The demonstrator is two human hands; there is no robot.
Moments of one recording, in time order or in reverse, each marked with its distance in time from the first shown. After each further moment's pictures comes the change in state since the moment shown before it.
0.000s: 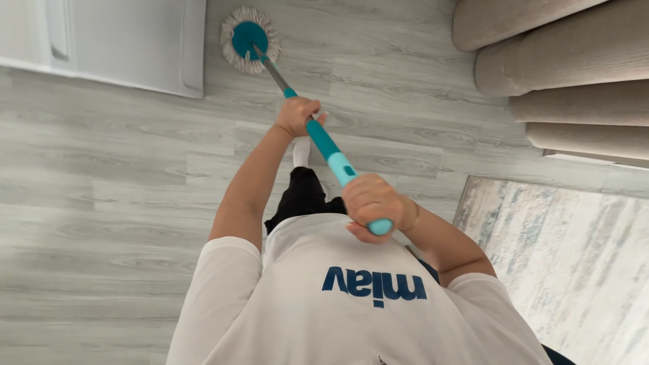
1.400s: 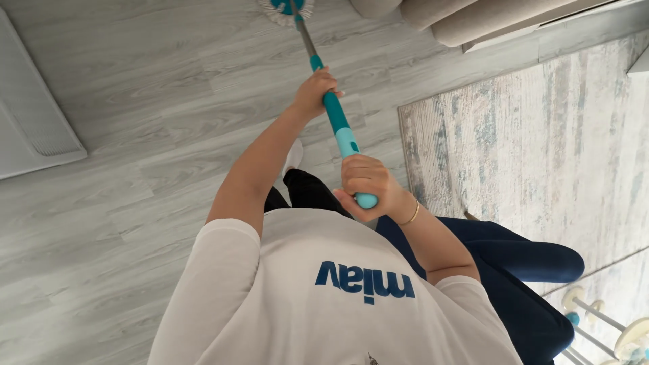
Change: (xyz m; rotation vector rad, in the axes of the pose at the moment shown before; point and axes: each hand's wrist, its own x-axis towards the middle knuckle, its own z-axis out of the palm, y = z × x) left_hand 0.159 0.237 0.409 -0.313 -0.369 0.104; right_hand -0.289 -0.193 -0.145 -0.555 0.431 0.423
